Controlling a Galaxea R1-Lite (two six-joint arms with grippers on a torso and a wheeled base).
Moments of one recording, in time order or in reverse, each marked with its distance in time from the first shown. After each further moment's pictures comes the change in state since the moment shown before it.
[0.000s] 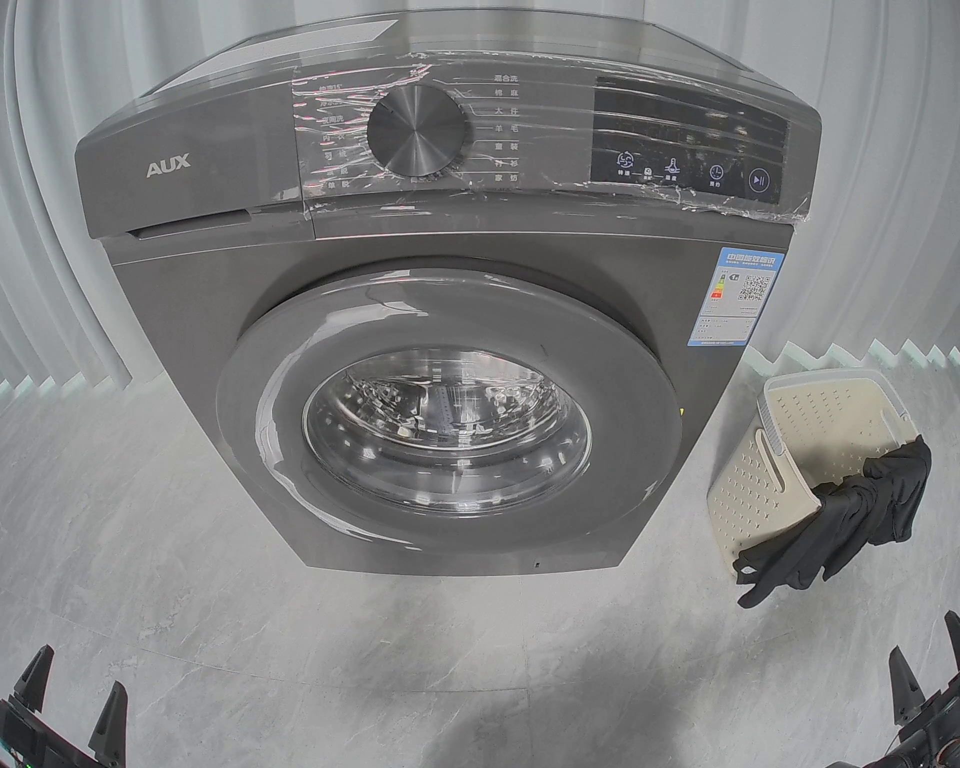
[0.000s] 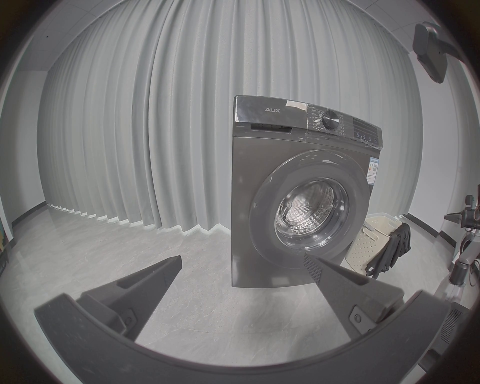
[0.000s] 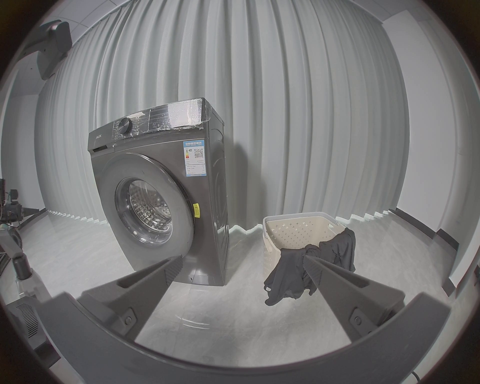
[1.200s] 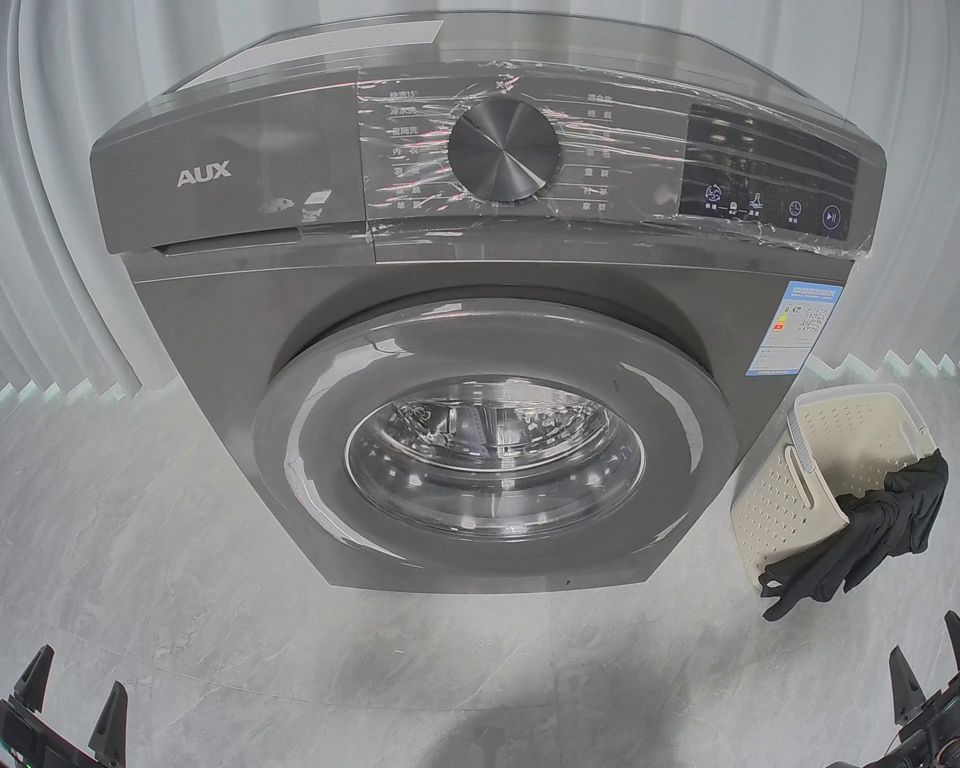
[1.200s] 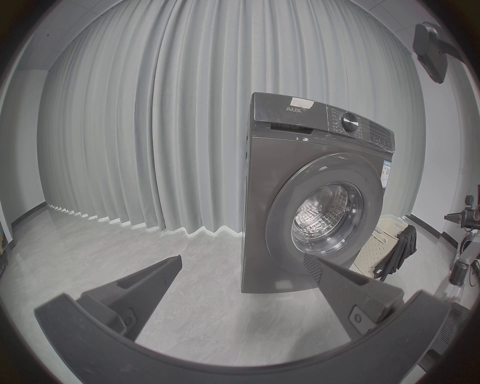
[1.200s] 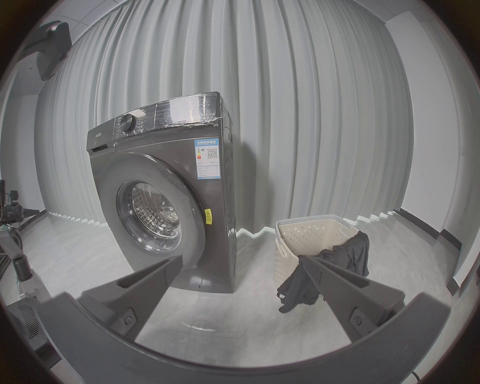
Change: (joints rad) left arm 0.000 0.000 0.000 0.000 0.000 -0.001; right arm -0.003 0.000 0.000 -0.001 0.004 0.004
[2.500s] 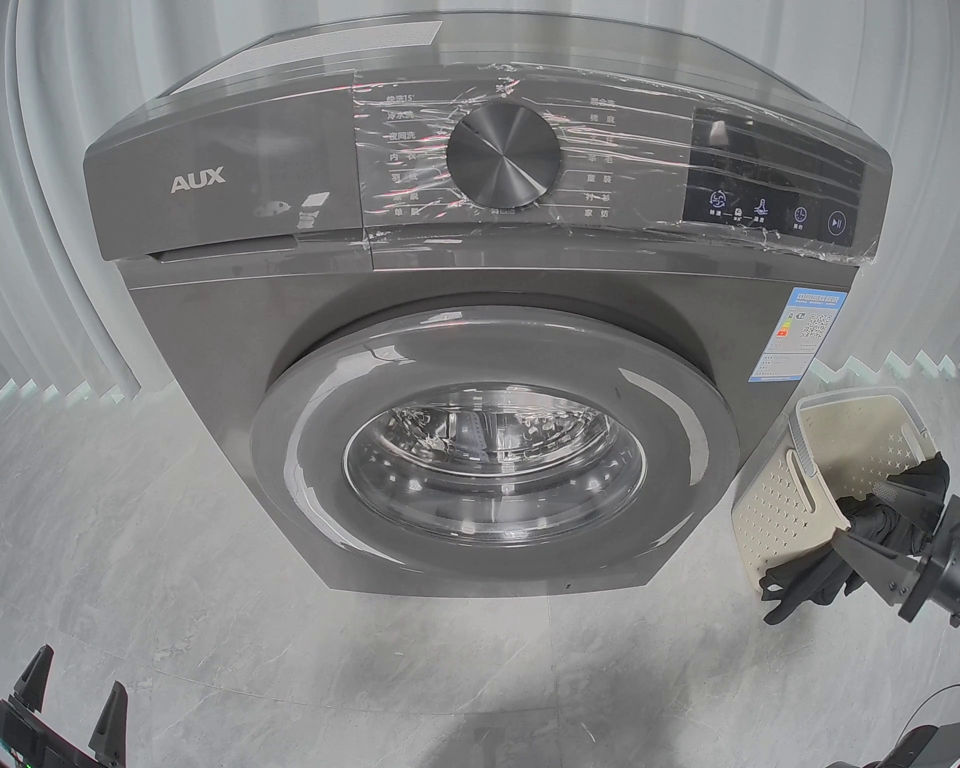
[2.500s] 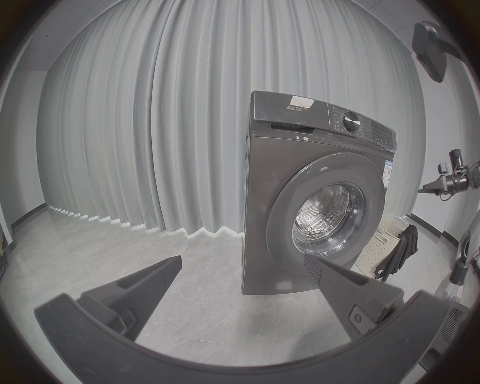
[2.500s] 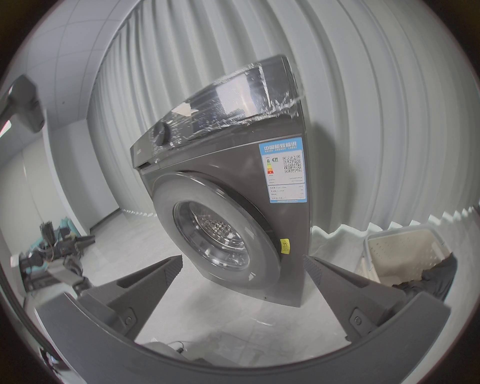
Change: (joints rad) left arm 0.001 0.000 0.000 0.000 0.000 0.005; right arm 0.230 0.866 -0.243 -0.513 0.269 0.053
